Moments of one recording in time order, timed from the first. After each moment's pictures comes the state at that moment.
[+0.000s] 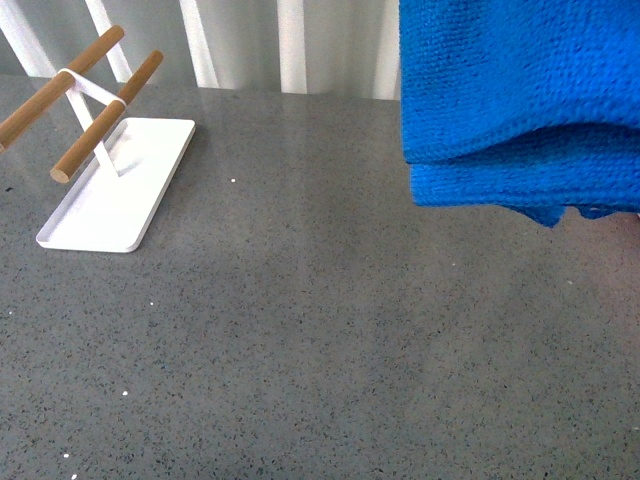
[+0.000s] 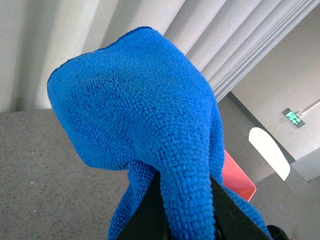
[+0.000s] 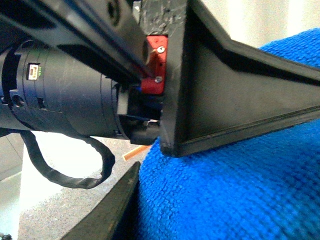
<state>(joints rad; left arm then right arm) -0.56 1.71 1.19 0.42 0.27 -0.45 0.22 1.45 0.51 1.06 -0.70 0.29</state>
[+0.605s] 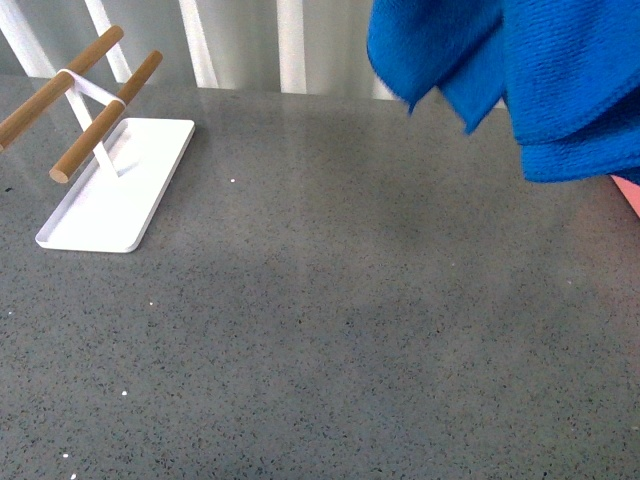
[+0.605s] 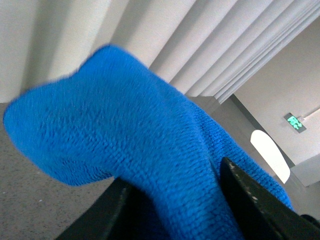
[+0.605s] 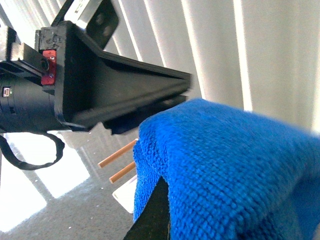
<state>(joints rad) -0.43 1.68 1.15 0.43 0.29 -0.50 0.07 1.44 0.52 1.05 -0.73 0.33</state>
